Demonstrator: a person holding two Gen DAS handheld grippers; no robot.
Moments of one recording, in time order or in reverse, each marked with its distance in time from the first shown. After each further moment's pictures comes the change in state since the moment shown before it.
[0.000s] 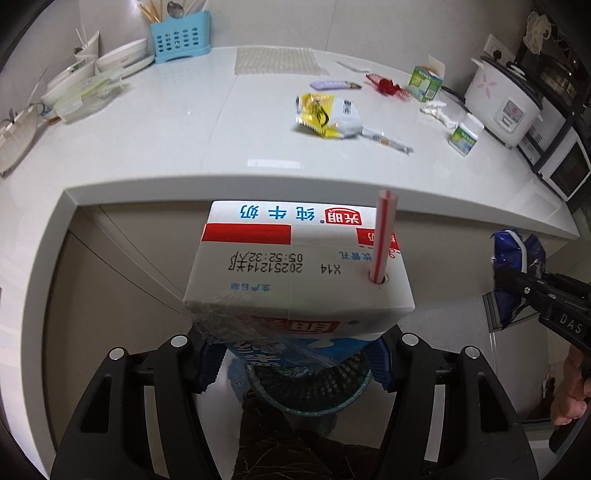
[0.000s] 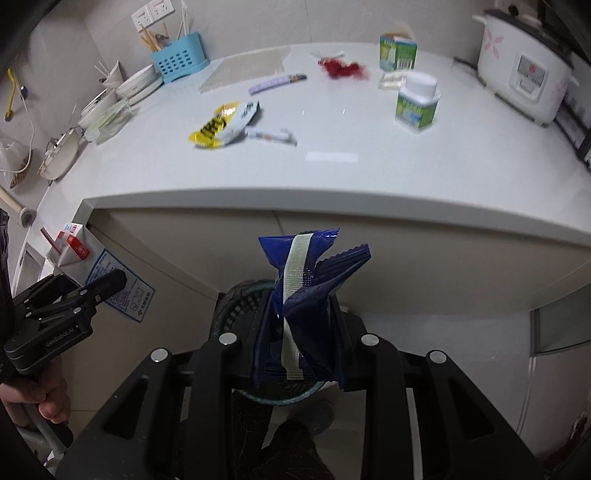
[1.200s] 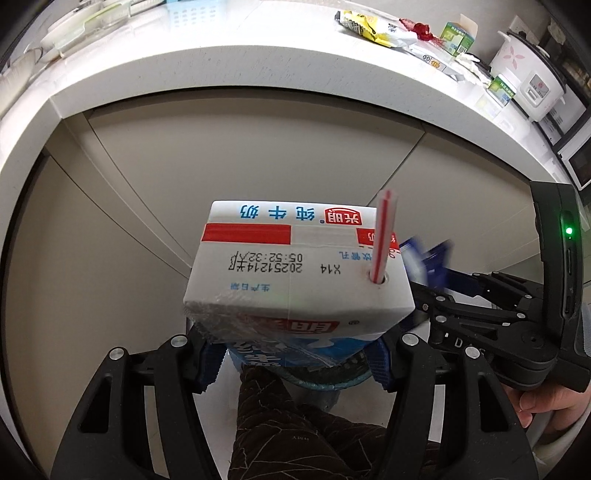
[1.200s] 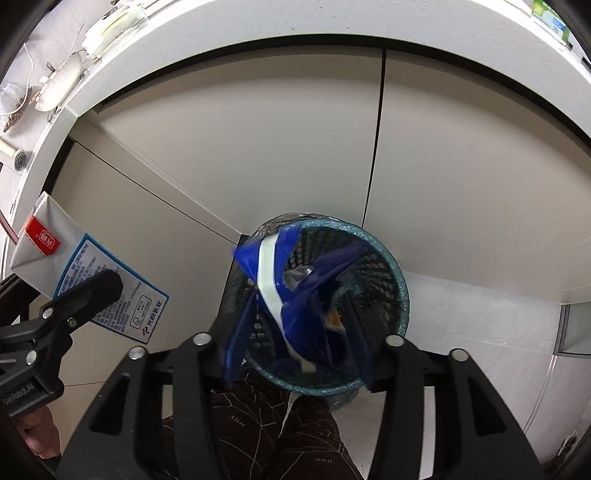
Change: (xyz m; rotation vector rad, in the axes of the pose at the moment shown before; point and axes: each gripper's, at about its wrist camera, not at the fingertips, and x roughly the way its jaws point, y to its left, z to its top) left arm 0.067 0.028 -0.040 -0.042 0.126 -0.005; right arm 0.150 0.070 -0.041 -0.093 0.201 0.065
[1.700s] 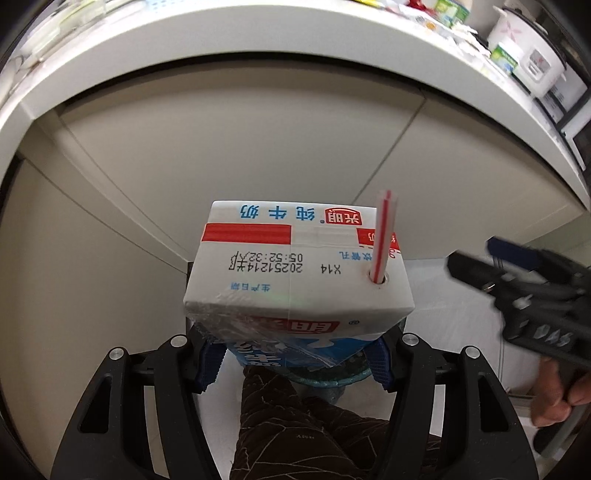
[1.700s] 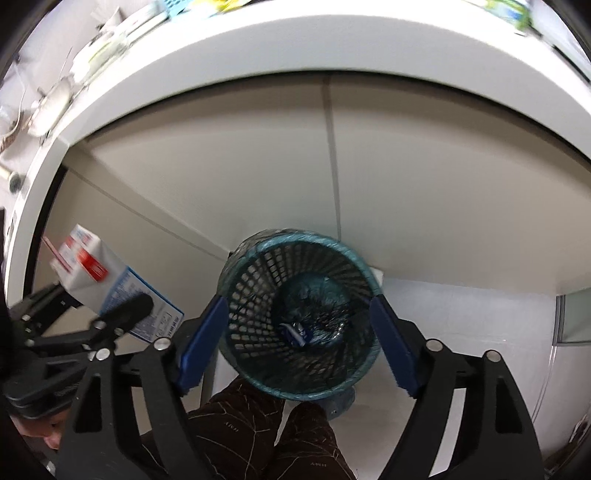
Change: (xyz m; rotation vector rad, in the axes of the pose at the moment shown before) left arm 0.042 -0.024 0.006 0.058 0.052 0.002; right arm -0.036 -0.042 -0.008 0.092 -0.082 -0.043
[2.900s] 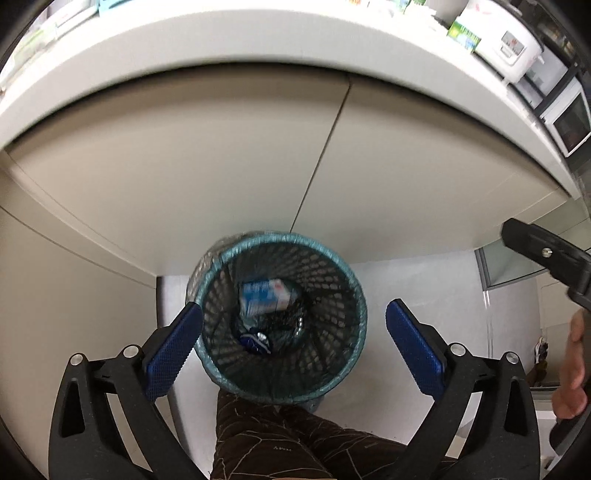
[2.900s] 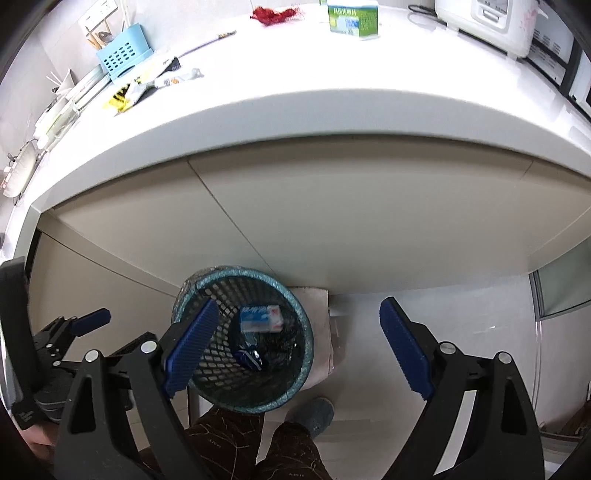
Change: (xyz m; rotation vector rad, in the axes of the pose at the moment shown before) left arm -0.002 -0.045 0.008 0.049 -0.037 -0.078; right arm -0.055 -0.080 0.004 0.130 -0.131 -0.103
